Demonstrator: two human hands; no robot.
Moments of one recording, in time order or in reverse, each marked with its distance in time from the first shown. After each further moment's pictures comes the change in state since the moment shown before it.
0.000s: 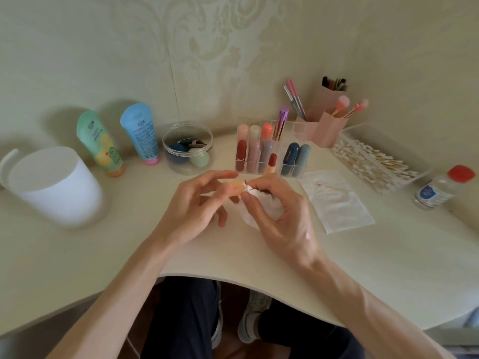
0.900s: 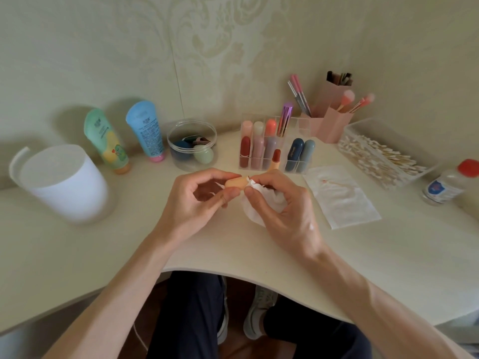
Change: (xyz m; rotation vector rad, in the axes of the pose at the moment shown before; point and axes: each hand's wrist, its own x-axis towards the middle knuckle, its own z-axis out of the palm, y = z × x) left_hand 0.000 -0.005 -0.005 0.066 0.065 0.098; right_hand 0.001 0.001 -0.001 0.024 -0.006 0.080
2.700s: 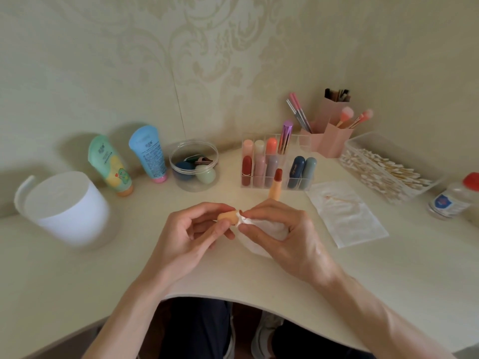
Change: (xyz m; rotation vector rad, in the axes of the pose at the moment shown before) left_hand -0.024 0.010 -0.008 -0.145 -0.016 -0.174; right_hand -0.002 0.005 -0.001 0.053 -0.101 0.031
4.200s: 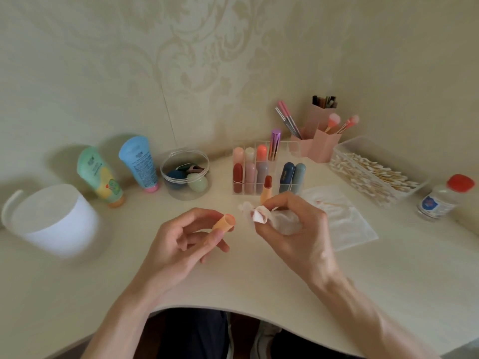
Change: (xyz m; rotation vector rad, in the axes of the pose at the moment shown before) left_hand -0.002 0.013 0.000 0.009 -0.033 -0.061; right_hand 0.000 -0.017 -0.019 -0.203 0.261 0.010
